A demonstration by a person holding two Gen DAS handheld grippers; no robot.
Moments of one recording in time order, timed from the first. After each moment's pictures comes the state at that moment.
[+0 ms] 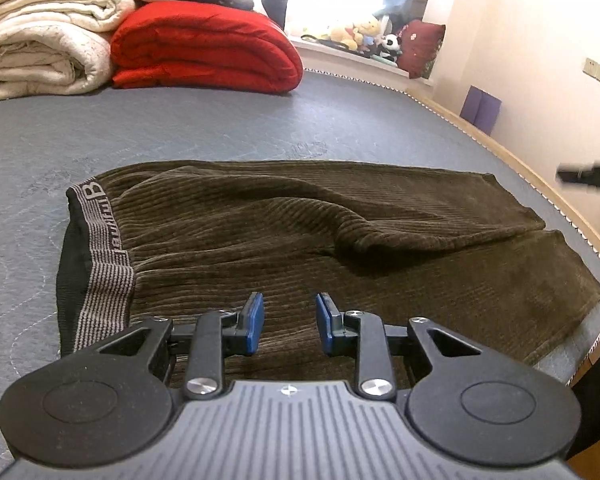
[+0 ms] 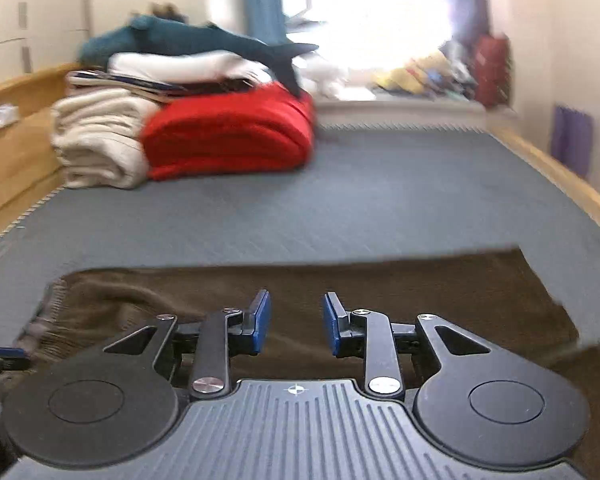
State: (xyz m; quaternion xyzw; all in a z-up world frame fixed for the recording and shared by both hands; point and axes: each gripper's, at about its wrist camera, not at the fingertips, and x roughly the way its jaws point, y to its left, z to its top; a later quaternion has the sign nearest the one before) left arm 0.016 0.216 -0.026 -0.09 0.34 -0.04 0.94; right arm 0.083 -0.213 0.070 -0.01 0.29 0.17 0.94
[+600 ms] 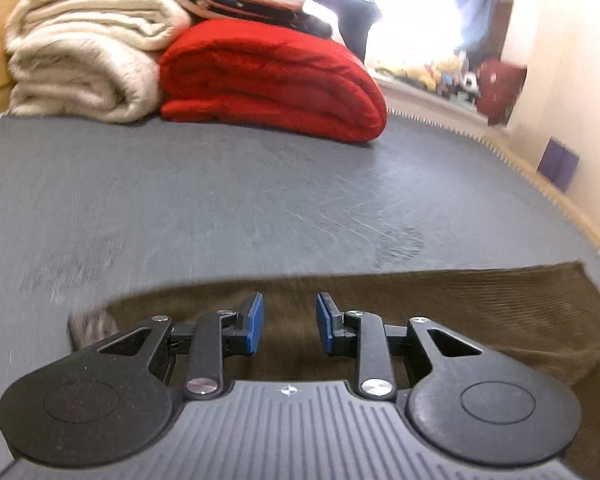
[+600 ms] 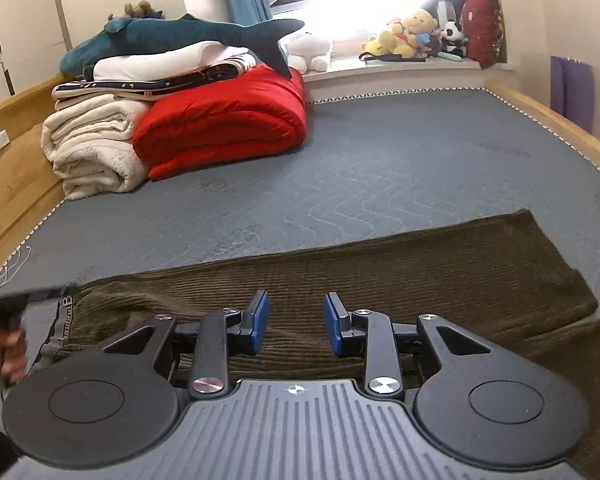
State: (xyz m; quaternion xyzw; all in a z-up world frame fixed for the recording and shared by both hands) left arm 0.205 0.273 -0.012 -0.09 0.32 0.06 0.94; right arm 0.112 -0.227 0.085 0.04 0.32 0.19 0.93
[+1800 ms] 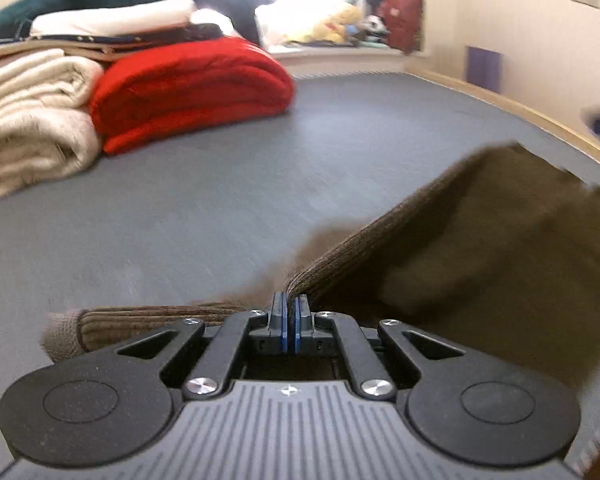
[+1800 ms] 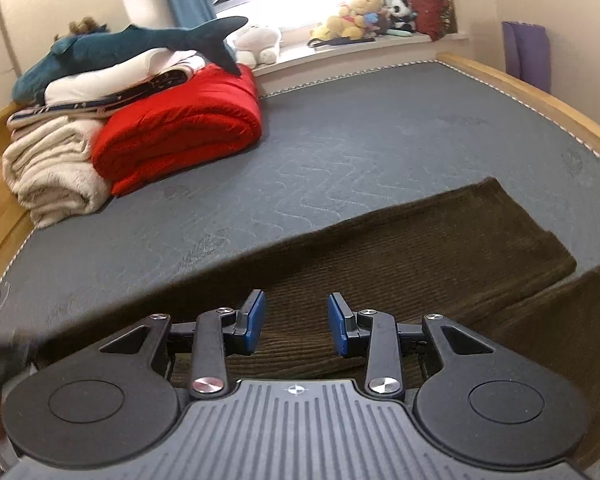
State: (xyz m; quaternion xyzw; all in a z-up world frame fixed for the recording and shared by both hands) left arm 0.065 0.203 -0.006 0.06 0.33 -0.02 0.94; right arm 0.117 -0.219 0.089 0.09 0.35 0.12 0.92
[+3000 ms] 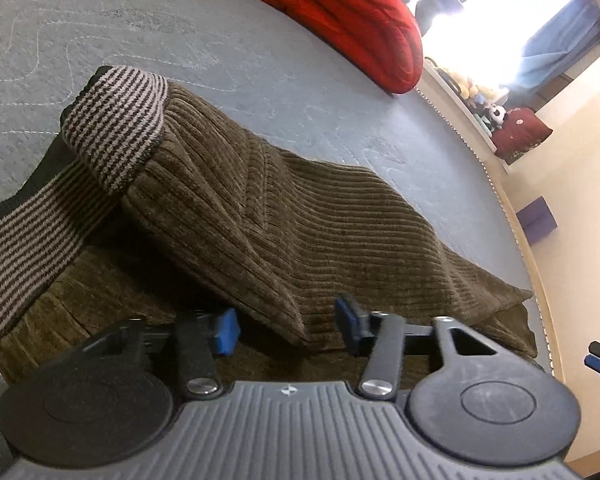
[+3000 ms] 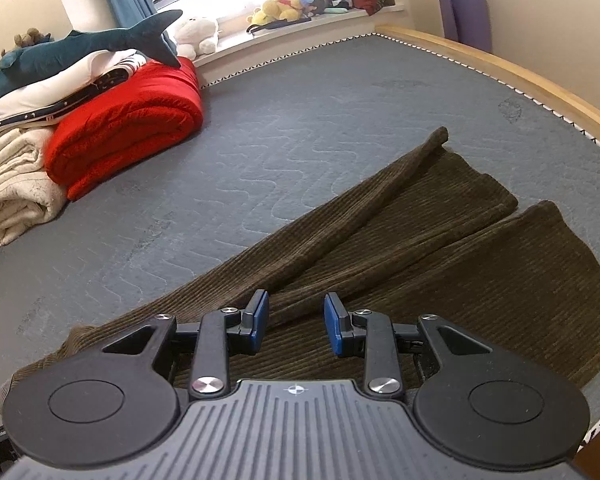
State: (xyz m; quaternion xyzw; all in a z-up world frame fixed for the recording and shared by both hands) left arm 0.048 0.267 -0.089 -0.34 0.37 0.07 0.86; right arm 0.088 -0.257 0.065 0.11 0.38 0.05 0.92
